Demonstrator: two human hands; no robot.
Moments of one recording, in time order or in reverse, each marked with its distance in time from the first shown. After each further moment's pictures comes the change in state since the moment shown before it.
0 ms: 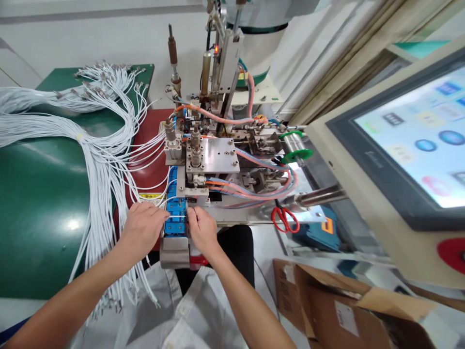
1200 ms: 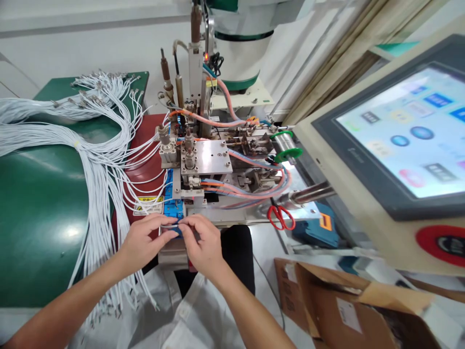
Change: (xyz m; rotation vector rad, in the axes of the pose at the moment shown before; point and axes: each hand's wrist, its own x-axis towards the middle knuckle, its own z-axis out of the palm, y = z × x) left_hand -0.002 0.018 -0.009 -0.676 0.066 -0.122; right_hand -0.021 -0.042 -0.035 0.230 0.066 -0.313
